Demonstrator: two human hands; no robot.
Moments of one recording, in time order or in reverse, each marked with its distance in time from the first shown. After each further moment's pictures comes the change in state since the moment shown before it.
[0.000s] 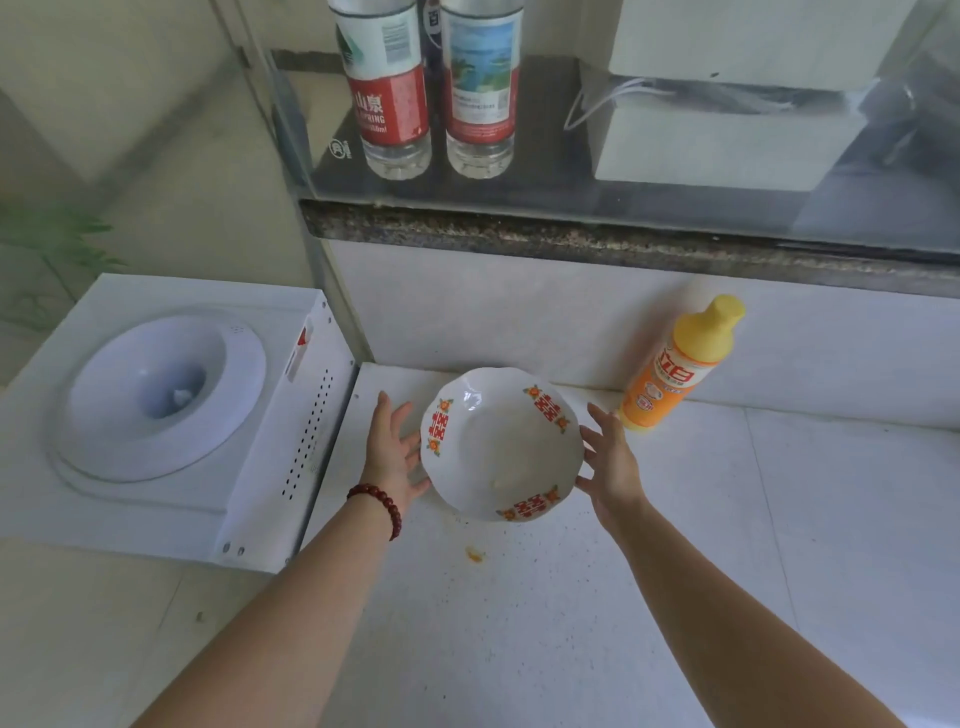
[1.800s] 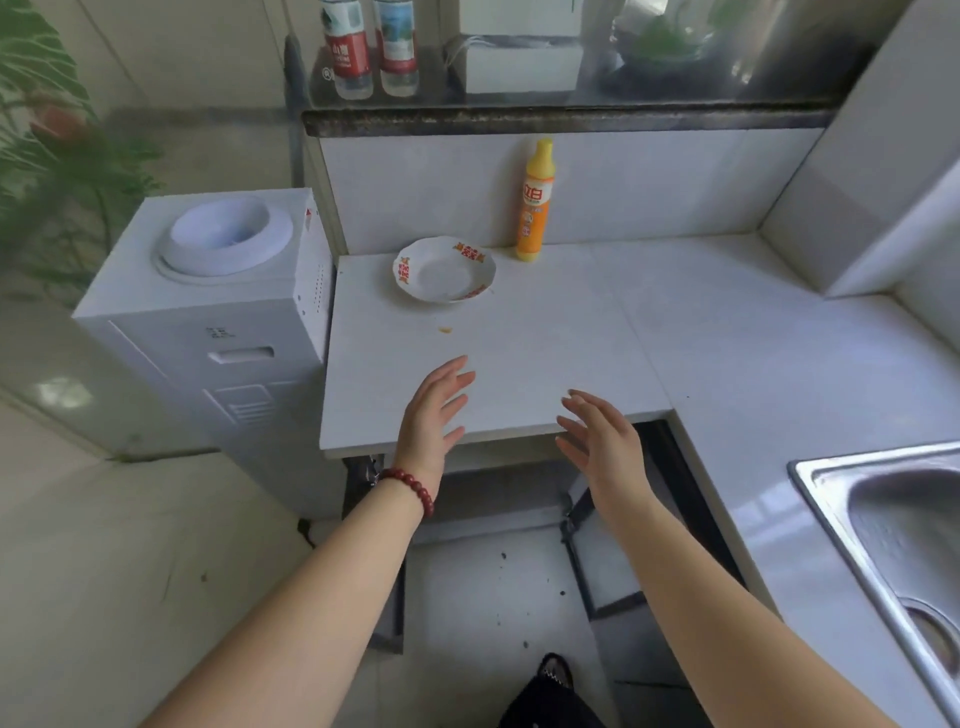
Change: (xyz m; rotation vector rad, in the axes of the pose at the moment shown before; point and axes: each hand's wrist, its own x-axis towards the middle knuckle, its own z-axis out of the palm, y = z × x) left_hand -0.315 -0.185 -0.145 0.232 -0.502 0.358; right_hand -0.406 0.185 -0.066 0.163 0.218 -0.327
